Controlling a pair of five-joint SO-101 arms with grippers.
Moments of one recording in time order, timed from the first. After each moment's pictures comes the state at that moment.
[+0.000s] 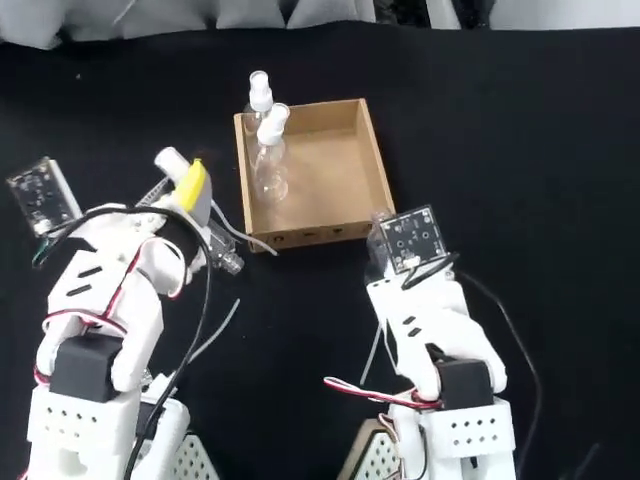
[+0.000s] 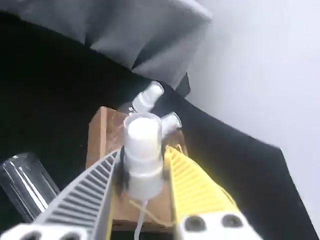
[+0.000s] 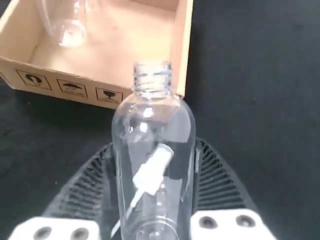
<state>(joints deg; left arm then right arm) 5.5 -72.7 48.7 47.2 34.5 -6.7 -86.0 78.7 54.9 16.5</state>
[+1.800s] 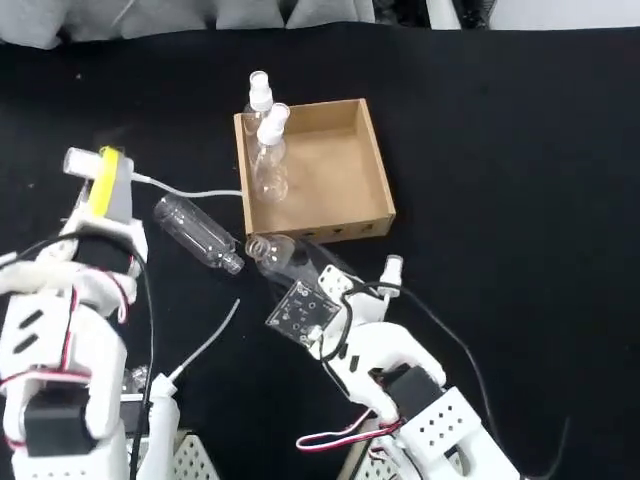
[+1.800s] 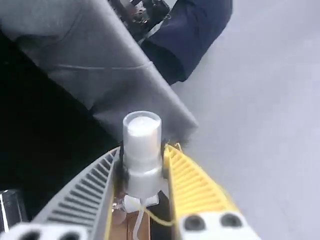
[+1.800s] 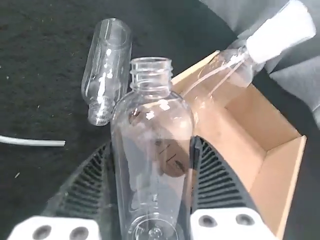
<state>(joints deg) -8.0 -85.4 48.7 45.7 49.2 -35.0 -86.0 95.7 22.4 32.1</state>
